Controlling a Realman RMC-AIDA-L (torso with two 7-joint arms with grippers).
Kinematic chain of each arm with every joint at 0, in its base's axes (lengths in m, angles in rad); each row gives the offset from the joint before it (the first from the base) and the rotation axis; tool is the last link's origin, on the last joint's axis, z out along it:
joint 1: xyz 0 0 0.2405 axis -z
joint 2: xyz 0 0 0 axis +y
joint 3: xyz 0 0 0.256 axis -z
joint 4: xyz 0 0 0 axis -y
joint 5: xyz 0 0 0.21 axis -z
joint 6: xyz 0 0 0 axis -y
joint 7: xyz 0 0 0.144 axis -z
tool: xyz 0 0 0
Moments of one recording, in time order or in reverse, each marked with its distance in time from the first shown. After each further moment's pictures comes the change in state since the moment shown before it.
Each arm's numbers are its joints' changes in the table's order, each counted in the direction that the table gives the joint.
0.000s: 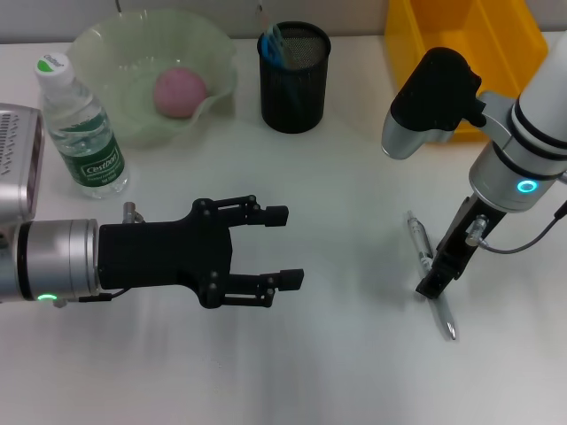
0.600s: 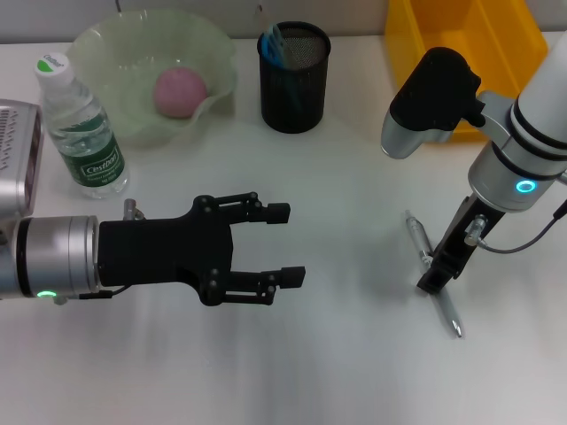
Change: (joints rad) left arm 0.004 0.001 0.005 -0.003 0.000 -0.009 0.006; right arm 0.000 0.000 0.003 -0.003 0.000 -0.006 -0.007
